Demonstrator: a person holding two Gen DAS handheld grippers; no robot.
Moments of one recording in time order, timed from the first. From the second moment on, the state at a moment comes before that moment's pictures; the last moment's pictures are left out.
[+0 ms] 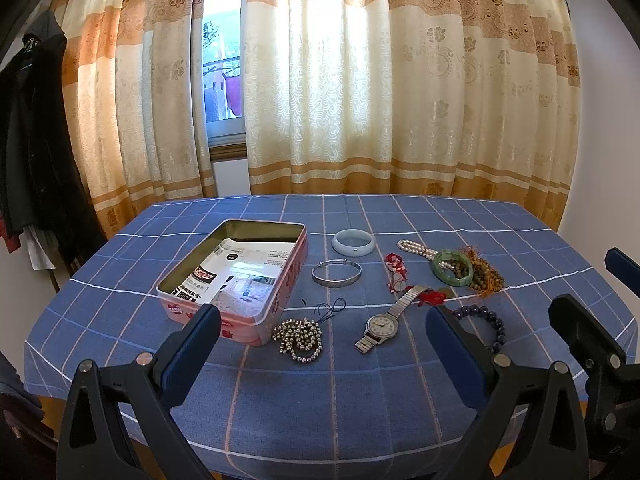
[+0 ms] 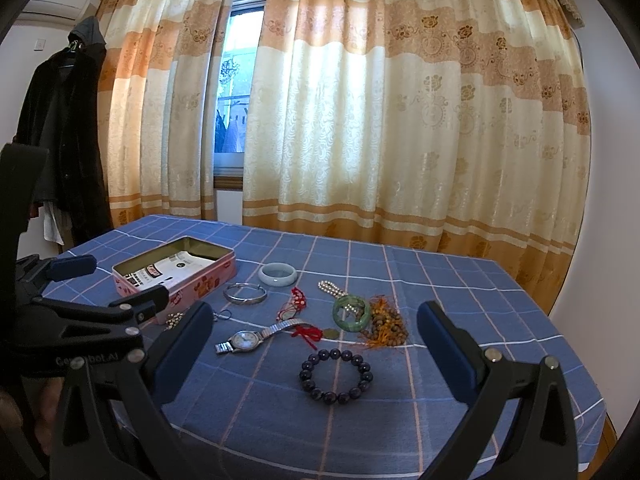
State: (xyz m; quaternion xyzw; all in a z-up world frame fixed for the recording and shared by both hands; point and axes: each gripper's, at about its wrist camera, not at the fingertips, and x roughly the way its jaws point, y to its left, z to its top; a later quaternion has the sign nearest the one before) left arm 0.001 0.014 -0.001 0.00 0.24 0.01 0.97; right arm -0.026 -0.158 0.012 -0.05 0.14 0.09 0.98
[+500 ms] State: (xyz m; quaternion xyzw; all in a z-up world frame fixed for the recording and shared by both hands) left arm 0.001 0.016 -0.004 0.00 0.24 0.01 0.97; right arm -0.028 -0.157 0.012 -0.05 0.14 0.09 0.98
